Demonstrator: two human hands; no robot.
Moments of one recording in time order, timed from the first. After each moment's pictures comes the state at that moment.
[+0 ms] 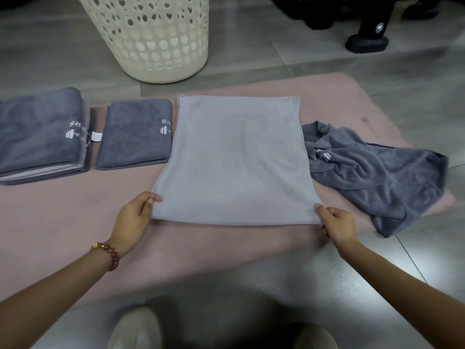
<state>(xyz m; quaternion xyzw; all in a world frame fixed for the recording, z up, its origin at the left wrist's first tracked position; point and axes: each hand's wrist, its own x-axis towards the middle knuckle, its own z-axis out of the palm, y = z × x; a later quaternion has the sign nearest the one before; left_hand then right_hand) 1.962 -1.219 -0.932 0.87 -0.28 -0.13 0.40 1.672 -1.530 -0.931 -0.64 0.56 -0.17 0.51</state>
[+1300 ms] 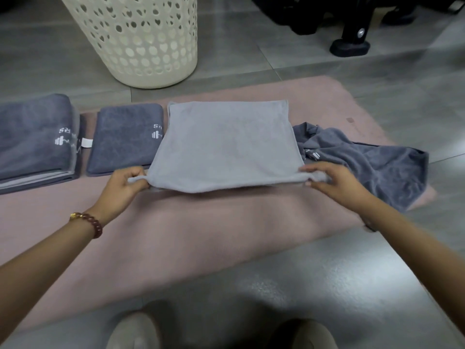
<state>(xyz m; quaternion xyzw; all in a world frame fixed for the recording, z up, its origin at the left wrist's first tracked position) 2.002 -1.253 -0.872 0.78 -0.34 -0.20 0.48 1.695 -1.584 -0.849 -0.91 0.20 -0.12 0.34</state>
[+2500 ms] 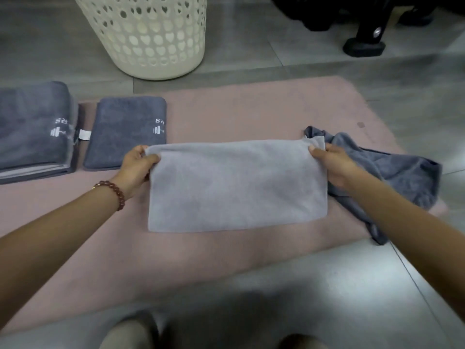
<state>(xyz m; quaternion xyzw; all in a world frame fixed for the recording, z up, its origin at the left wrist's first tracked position) 2.027 -1.311 -0.888 0.76 -0.06 -0.28 0.58 1.770 -1.626 -0.865 -0.60 0.47 -0.12 0.64</state>
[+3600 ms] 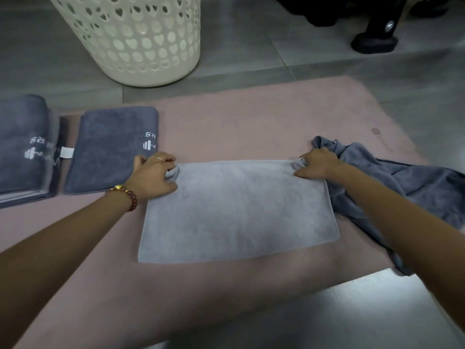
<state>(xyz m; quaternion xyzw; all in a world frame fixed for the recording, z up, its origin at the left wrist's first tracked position) 2.081 -1.362 -0.933 0.87 -0.47 -0.11 0.05 1.838 -1.677 -0.894 -0.91 0.33 0.22 0.12</state>
